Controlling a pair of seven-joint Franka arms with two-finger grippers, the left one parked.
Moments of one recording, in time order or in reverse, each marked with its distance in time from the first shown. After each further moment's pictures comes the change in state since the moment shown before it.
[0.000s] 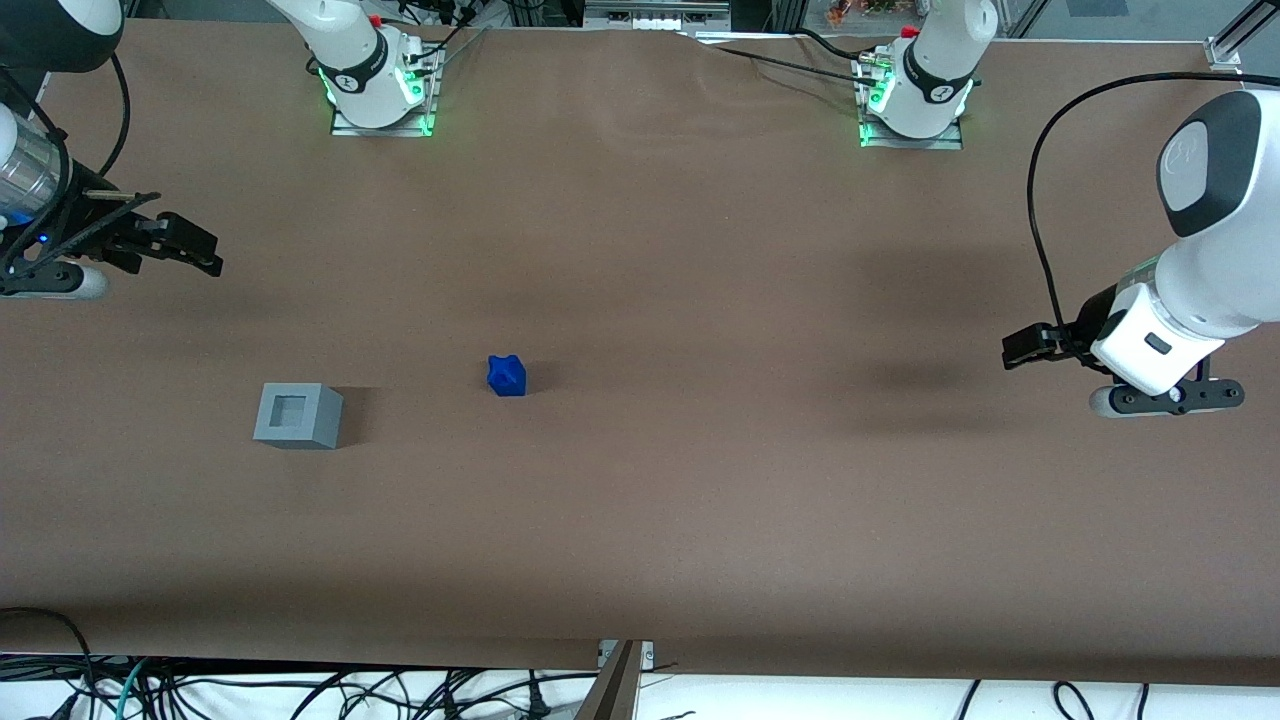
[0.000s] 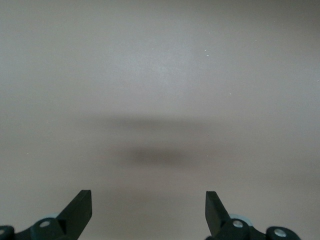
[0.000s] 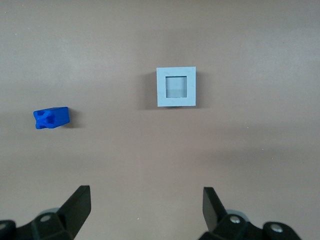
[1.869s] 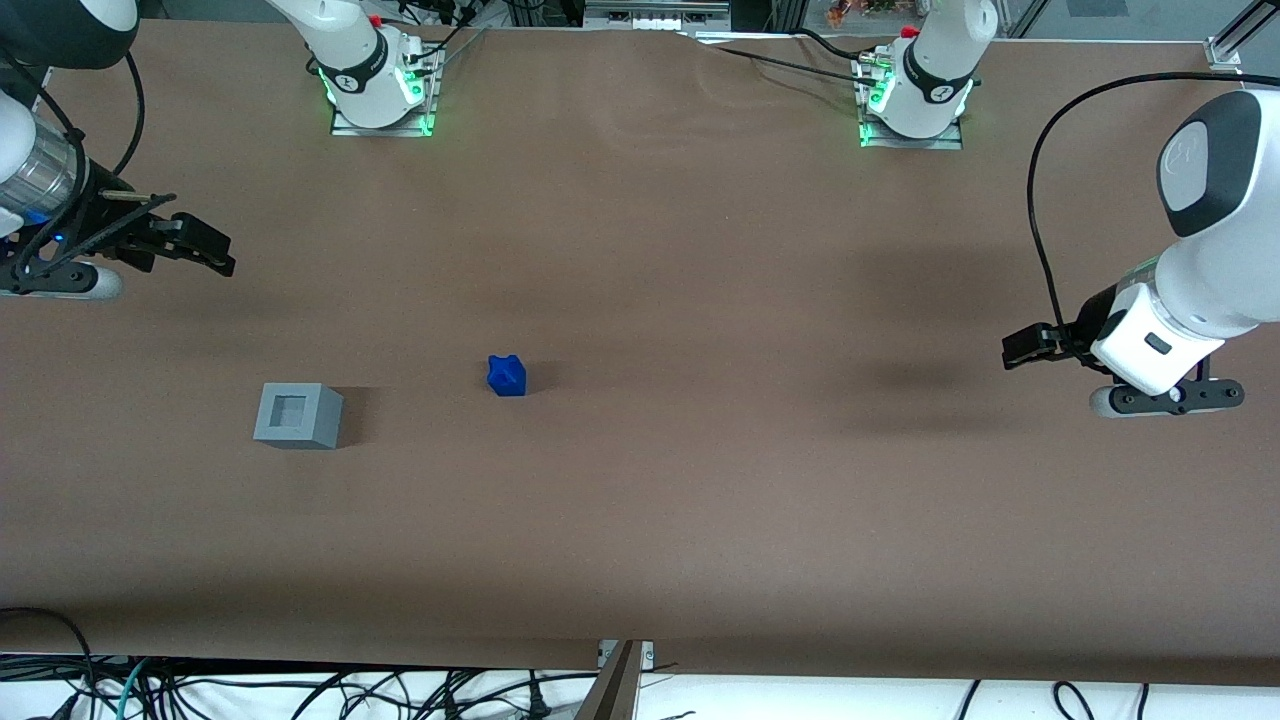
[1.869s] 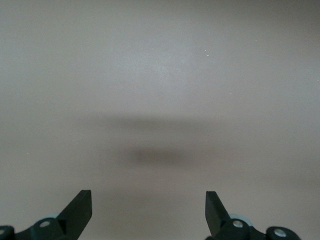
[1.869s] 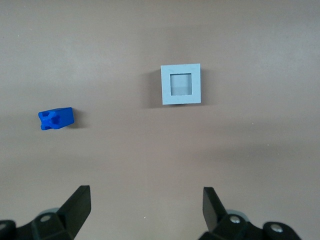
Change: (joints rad) arm 0.003 0.000 0.020 0.001 0.000 -0.012 0.049
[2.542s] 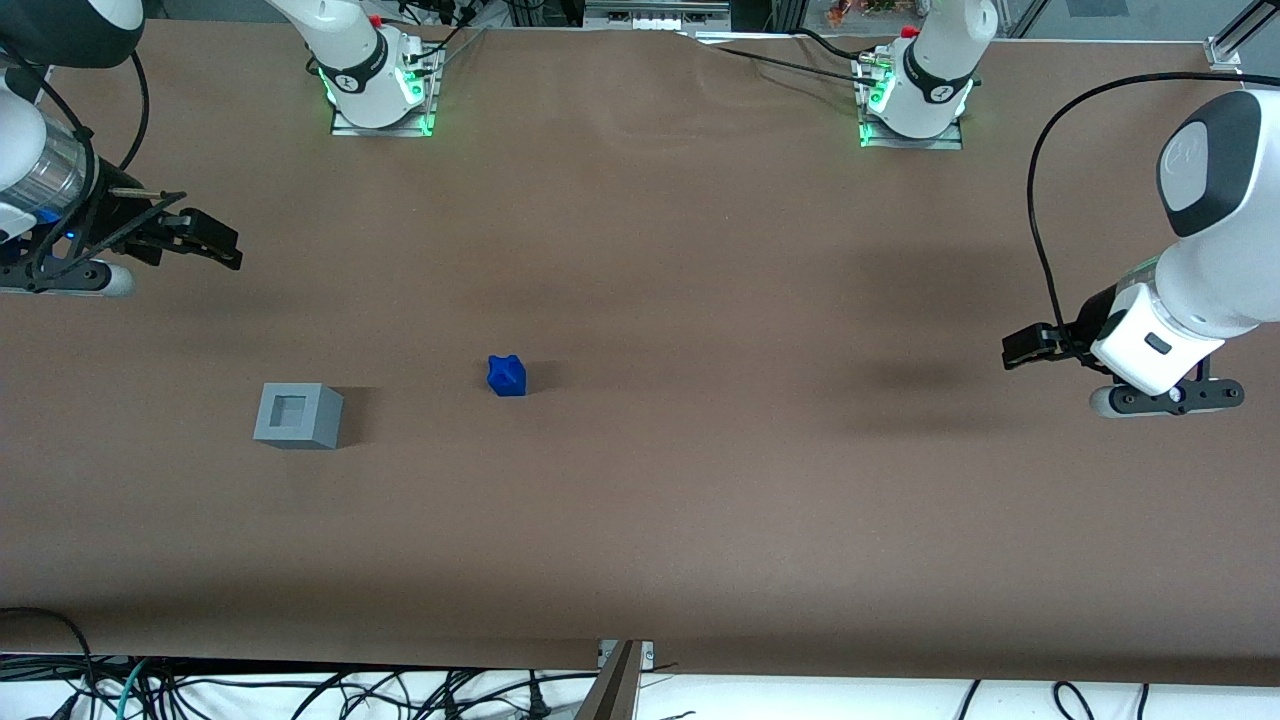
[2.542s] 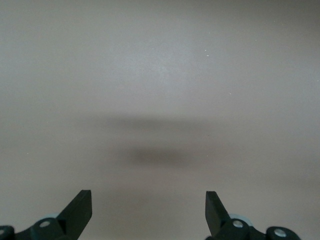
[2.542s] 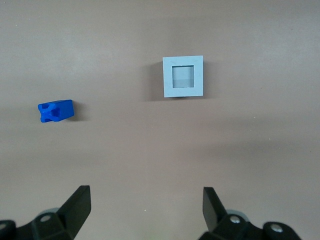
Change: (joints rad) arm 0.002 0.001 0.012 0.000 0.002 -0.026 0.001
